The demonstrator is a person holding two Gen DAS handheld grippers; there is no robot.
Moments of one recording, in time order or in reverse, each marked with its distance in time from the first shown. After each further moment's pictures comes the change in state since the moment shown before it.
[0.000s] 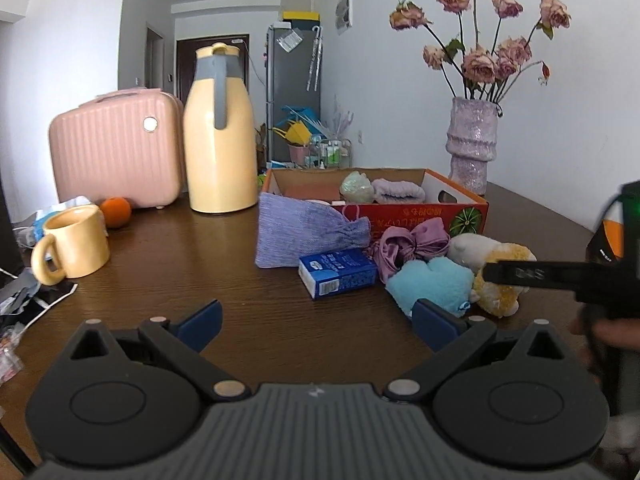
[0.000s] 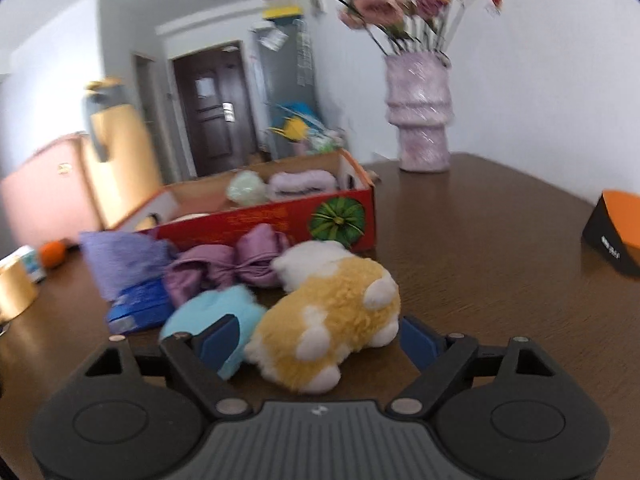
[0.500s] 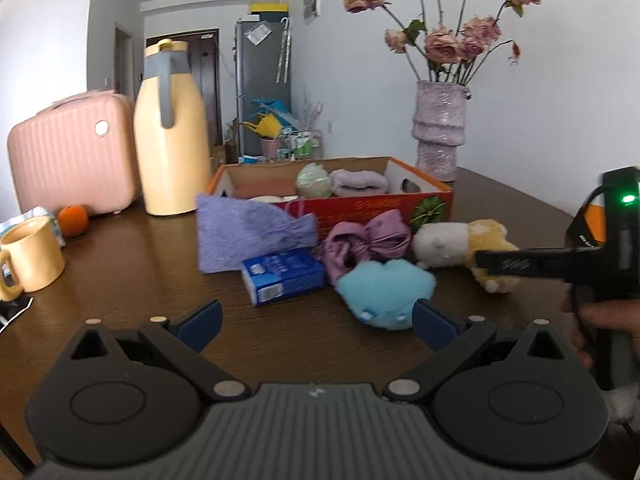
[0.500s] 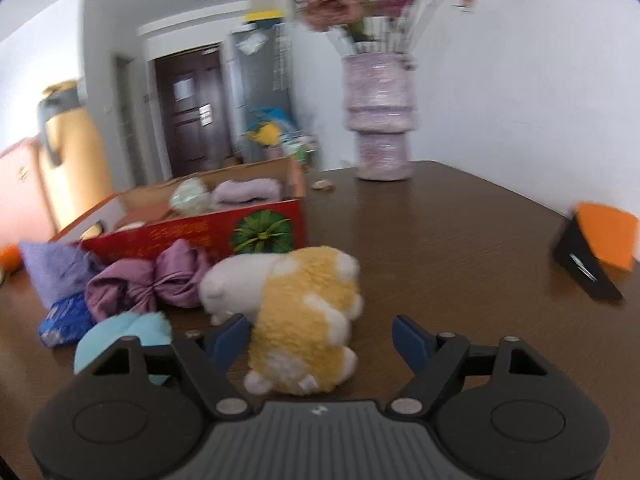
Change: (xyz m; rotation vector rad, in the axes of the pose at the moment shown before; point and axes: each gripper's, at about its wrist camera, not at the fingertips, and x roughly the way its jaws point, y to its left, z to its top) left arm 0.035 -0.036 0.006 0.045 0.047 -0.063; right arm 0.025 -0.044 0.012 -0.072 -0.012 -0.035
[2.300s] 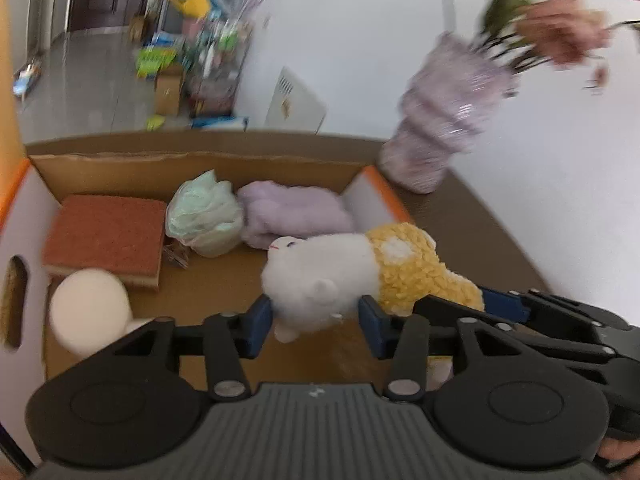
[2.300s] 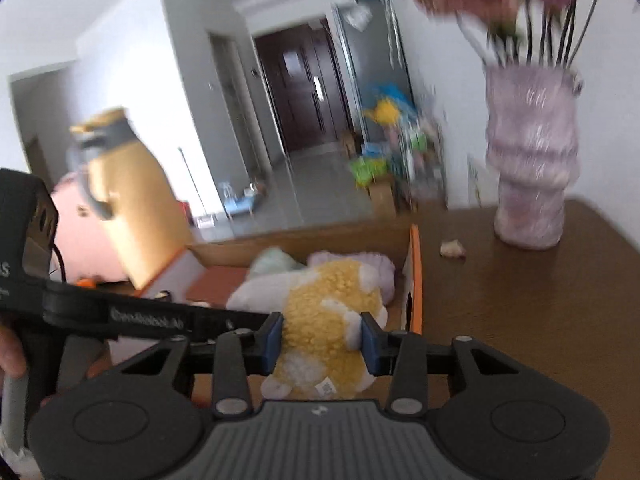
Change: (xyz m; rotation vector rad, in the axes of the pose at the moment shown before) left arm 0.260 -0.008 0.179 -0.154 0.293 -0.369; right arm 0.131 0.004 0.157 -0.026 0.129 0.362
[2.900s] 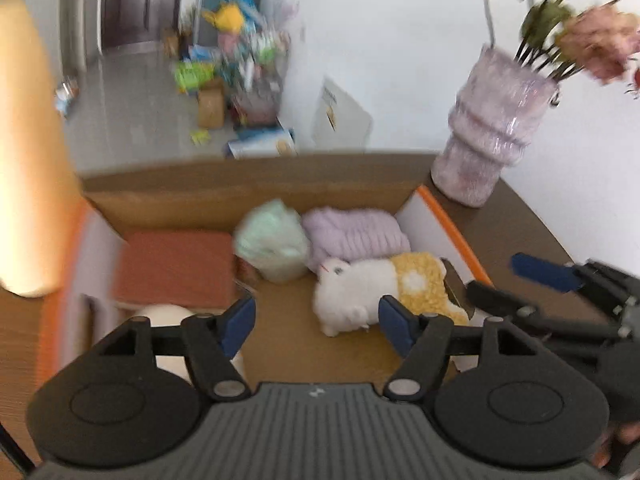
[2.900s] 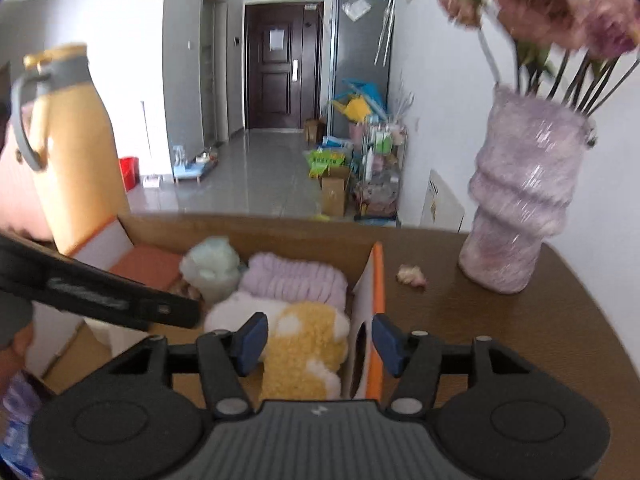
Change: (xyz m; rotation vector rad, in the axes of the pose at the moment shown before) left arm 0.048 0.034 0.032 -0.024 0.098 0.153; right arm 0.026 0.020 0.021 -0.191 0.004 -0.215
